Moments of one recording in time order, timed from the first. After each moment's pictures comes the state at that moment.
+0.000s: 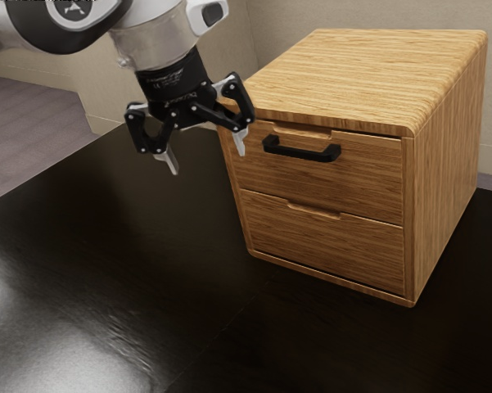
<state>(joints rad) -0.14 0.03 0.03 -1.24 -0.01 1.40 -0.76</state>
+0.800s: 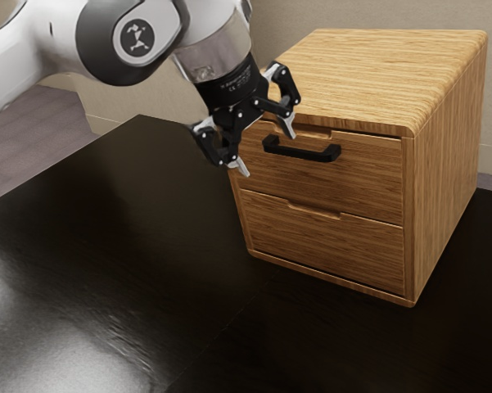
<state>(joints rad) -0.18 0.09 0.02 -1.28 0.01 1.67 -1.36</state>
